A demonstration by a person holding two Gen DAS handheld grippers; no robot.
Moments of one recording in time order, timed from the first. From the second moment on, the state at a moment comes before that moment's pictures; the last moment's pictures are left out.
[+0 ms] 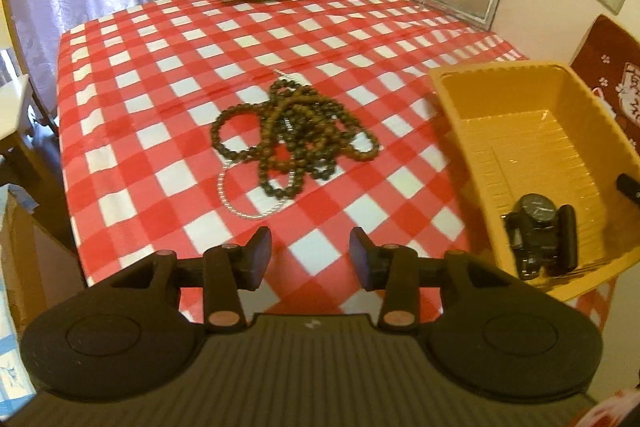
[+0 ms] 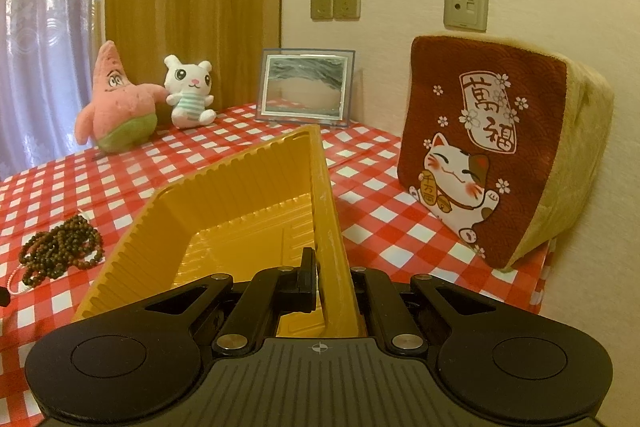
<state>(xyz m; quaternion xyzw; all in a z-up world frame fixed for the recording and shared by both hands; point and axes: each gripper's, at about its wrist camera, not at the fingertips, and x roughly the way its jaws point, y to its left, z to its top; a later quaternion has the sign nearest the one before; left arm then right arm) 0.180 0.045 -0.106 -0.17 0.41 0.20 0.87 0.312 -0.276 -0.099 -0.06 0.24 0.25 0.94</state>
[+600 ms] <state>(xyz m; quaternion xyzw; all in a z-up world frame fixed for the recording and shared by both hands) 0.190 0.082 -0.109 -0.12 0.40 0.21 0.88 0.317 -0.277 -0.102 -0.06 0.24 0.25 0.94</state>
